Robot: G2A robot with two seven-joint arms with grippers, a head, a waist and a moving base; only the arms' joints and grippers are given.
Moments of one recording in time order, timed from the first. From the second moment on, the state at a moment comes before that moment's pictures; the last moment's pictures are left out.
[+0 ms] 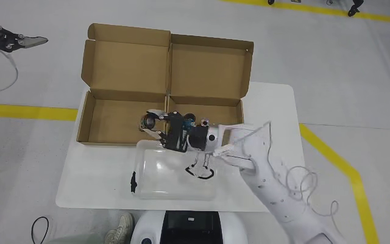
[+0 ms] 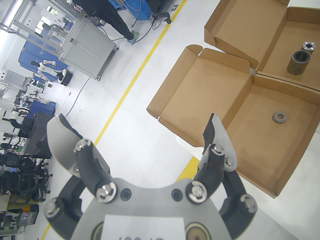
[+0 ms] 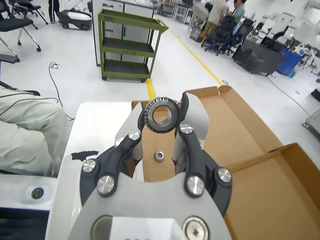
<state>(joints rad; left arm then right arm) 0.56 -0.16 -1.11 -1.50 0.89 -0.82 -0.11 -1.00 -1.42 0.87 -1.73 -1.26 -0.69 0.23</state>
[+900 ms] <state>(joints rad) 0.56 -0.16 -1.11 -1.50 0.89 -0.82 -0.11 -0.64 -1.67 0.49 -1.02 -1.22 -0.32 0.36</state>
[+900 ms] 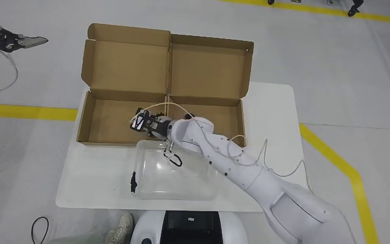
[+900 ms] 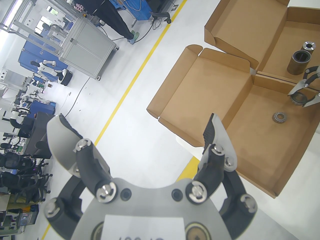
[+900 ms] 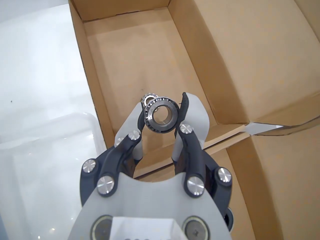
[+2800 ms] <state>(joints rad) 0.56 -0.16 -1.11 -1.50 0.89 -0.82 -0.11 -0.48 -1.92 0.47 -0.53 -1.21 -0.36 0.18</state>
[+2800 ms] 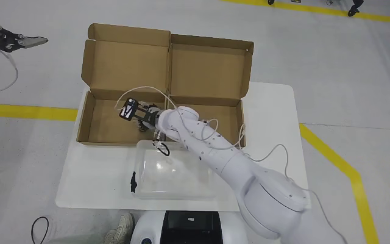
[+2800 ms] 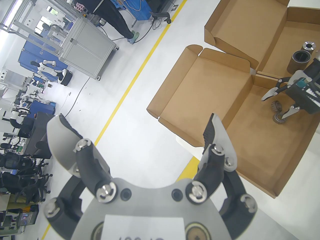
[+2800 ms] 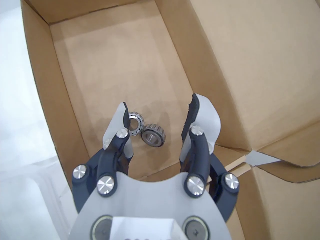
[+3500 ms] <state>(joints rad) 0.56 -0.16 -1.11 -1.50 0.89 -0.82 -0.11 -0.81 -1.70 0.76 -1.15 -1.37 -0.47 0.15</state>
